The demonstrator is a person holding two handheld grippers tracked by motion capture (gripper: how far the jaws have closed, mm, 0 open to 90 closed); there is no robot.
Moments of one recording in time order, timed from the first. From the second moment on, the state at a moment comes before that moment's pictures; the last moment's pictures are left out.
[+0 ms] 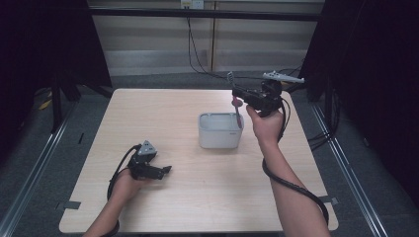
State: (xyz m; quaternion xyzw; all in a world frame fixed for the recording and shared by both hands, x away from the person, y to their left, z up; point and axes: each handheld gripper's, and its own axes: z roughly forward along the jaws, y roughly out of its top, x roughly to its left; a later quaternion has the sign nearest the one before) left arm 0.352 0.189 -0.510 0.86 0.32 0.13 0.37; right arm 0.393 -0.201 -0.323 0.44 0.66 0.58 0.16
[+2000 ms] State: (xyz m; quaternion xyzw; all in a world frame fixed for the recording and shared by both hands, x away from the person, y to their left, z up) left arm 0.352 0.190 -0.510 0.86 0.32 0.13 0.37; right arm 0.407 -0.208 -0.368 0.47 0.64 0.58 0.18
